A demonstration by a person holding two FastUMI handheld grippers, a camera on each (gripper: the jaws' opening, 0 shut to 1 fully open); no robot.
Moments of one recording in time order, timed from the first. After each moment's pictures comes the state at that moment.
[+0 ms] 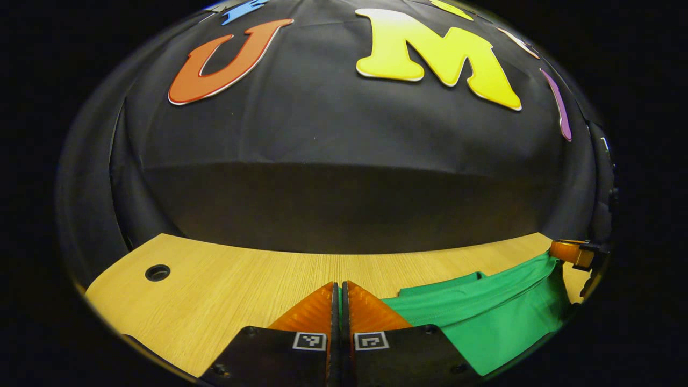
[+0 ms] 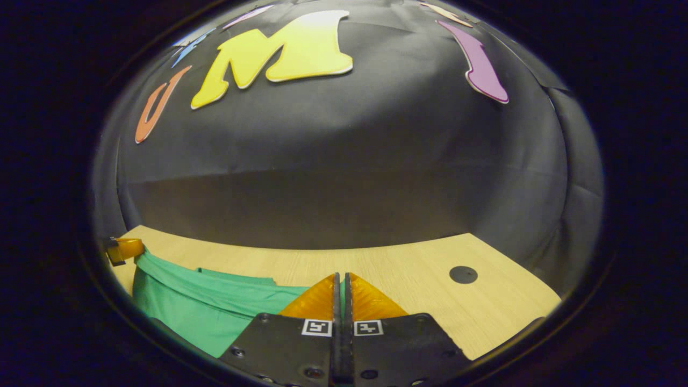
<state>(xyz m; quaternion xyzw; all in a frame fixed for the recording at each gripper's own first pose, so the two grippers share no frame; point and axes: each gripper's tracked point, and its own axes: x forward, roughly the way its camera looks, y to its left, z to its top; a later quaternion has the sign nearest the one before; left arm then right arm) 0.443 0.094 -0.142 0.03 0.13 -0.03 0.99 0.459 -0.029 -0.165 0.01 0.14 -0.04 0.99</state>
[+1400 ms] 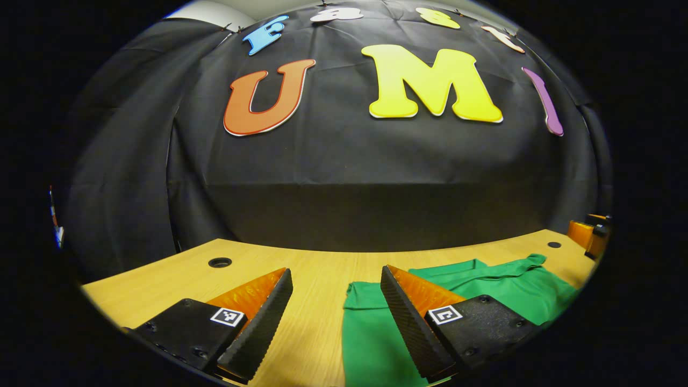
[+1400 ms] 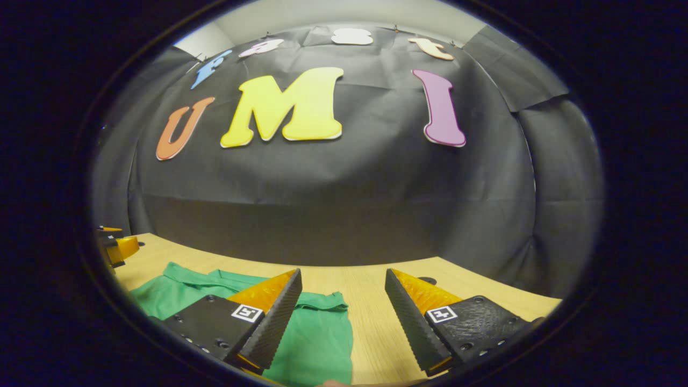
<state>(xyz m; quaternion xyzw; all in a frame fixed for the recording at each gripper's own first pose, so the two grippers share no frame) 0.307 0.104 -0.114 0.03 0.02 0.04 1.00 0.329 -0.040 -0.127 0.00 -0.01 -0.05 1.00</state>
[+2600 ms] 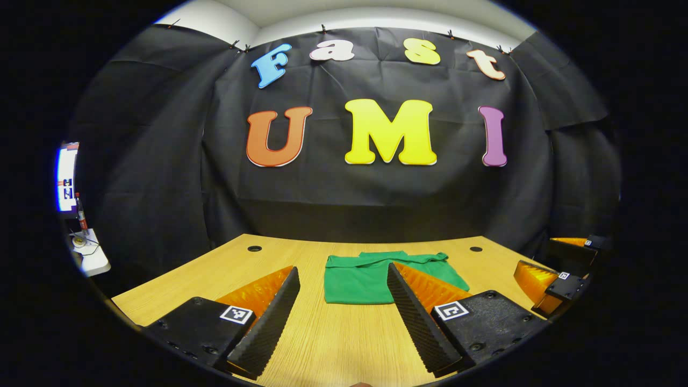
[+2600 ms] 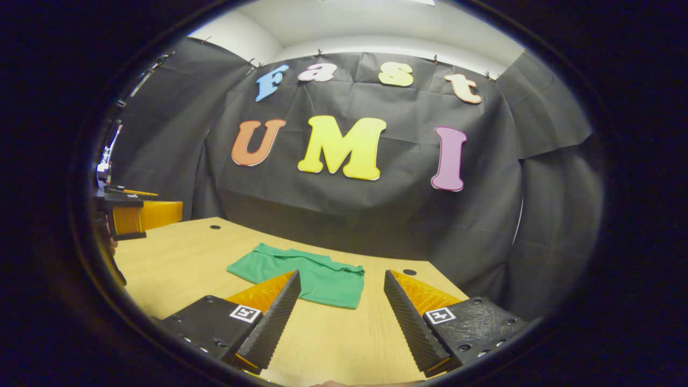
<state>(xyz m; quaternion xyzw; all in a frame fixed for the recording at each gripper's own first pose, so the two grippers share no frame) 0.016 0.032 0.004 0.02 -0.01 0.00 1.00 0.029 -0.012 -0.045 -0.06 0.00 0.04 1.00</state>
